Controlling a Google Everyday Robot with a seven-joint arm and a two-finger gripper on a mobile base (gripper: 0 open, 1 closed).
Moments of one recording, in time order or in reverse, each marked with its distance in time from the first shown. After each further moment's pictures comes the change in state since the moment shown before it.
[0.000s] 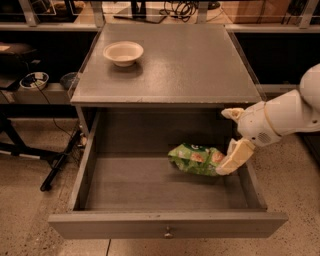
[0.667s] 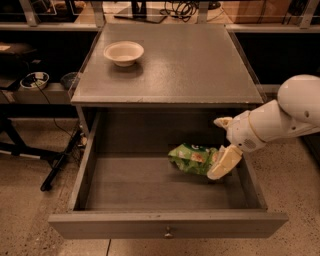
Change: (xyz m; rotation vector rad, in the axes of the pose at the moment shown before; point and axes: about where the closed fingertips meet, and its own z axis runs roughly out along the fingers) arm 0.023 -0.005 0.041 -0.029 0.041 0.036
